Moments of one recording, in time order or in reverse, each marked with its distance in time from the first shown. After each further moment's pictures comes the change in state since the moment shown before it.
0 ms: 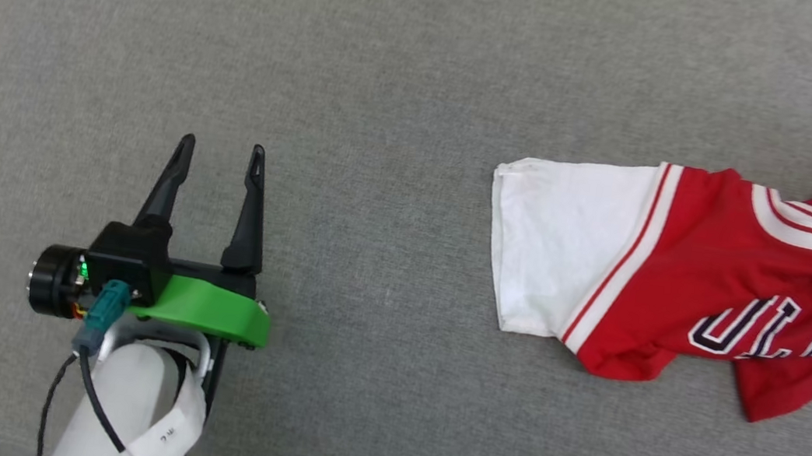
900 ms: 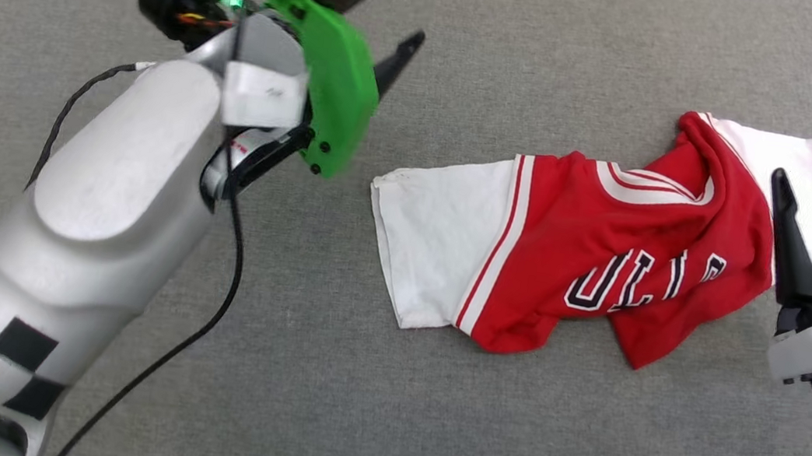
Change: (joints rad) left arm -0.732 0.286 -0.577 0.194 -0.470 -0.116 0.687; right arm 0.553 0.393 -0.445 -0.525 -0.341 0.000 -0.319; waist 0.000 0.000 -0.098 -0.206
